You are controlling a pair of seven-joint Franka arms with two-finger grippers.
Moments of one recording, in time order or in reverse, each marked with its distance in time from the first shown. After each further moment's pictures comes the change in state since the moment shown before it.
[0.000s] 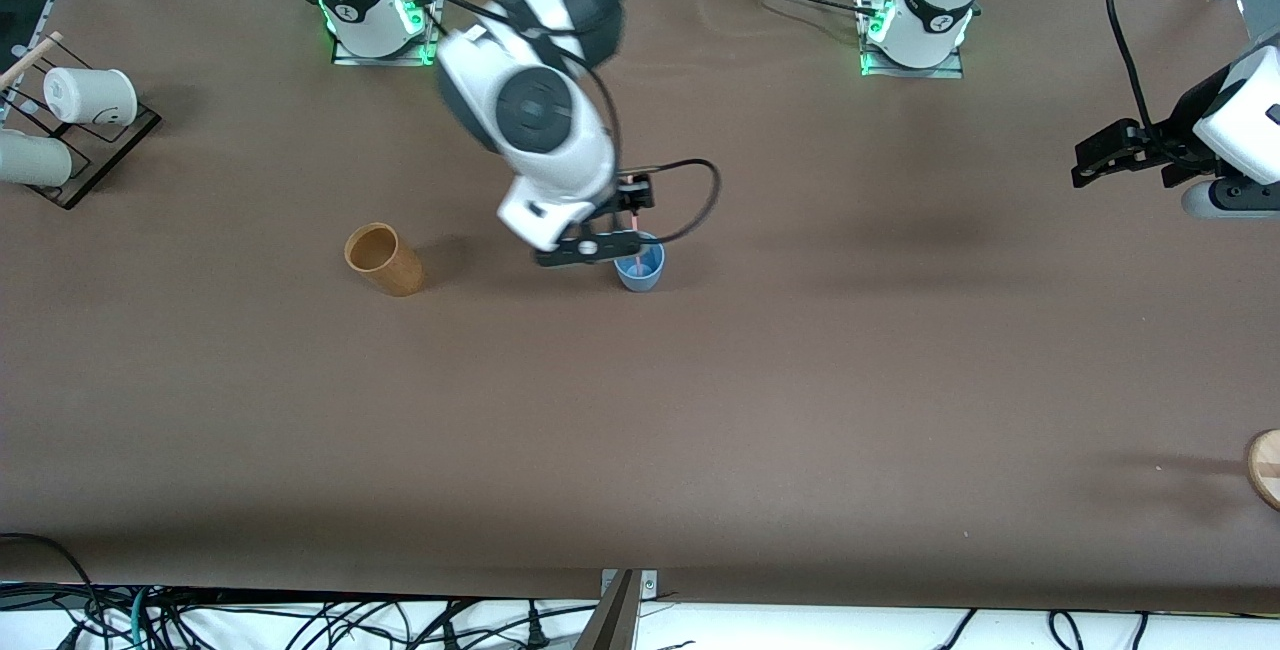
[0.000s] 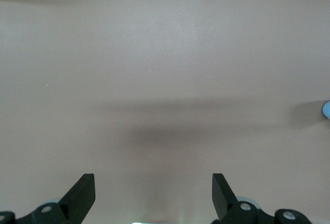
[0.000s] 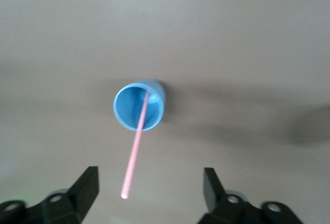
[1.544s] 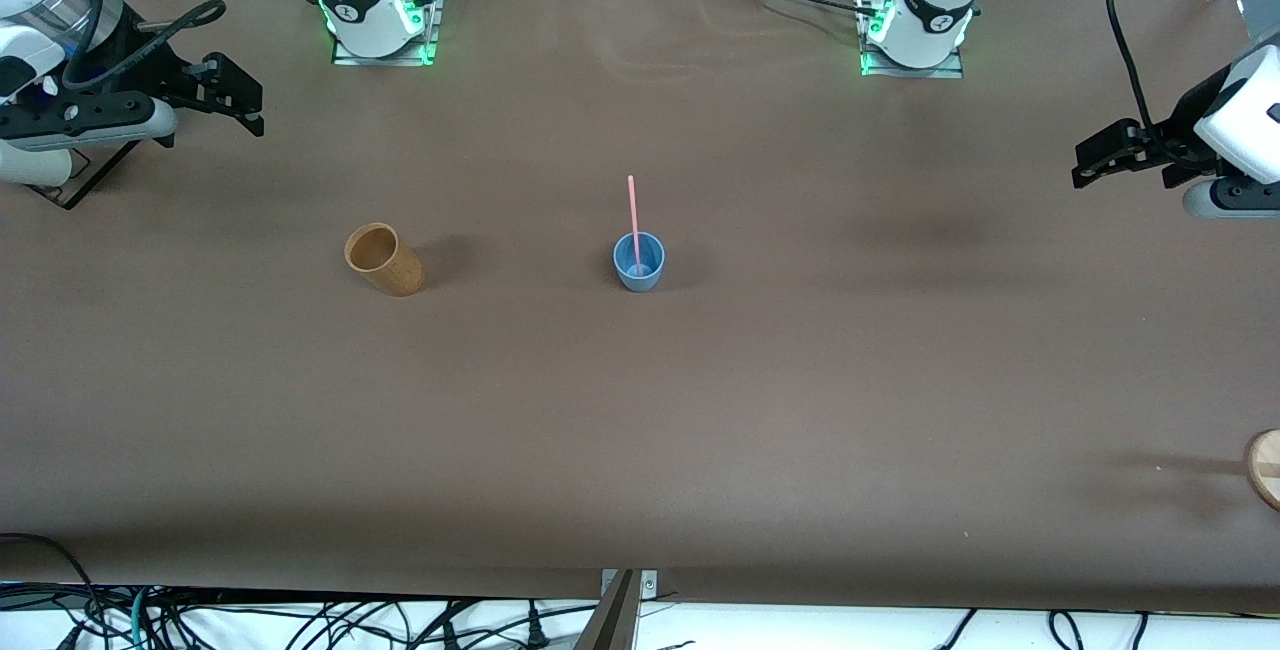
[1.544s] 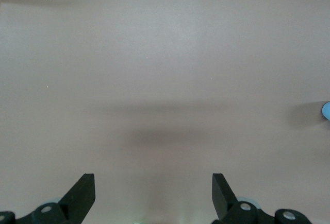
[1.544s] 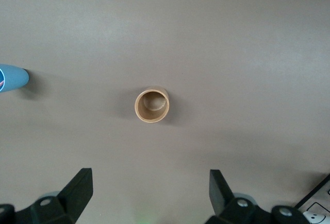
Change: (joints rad) left arm 0.000 0.000 0.000 0.002 0.000 0.003 0.000; right arm -0.358 -0.614 -0.128 -0.419 -0.138 -0.152 -0.526
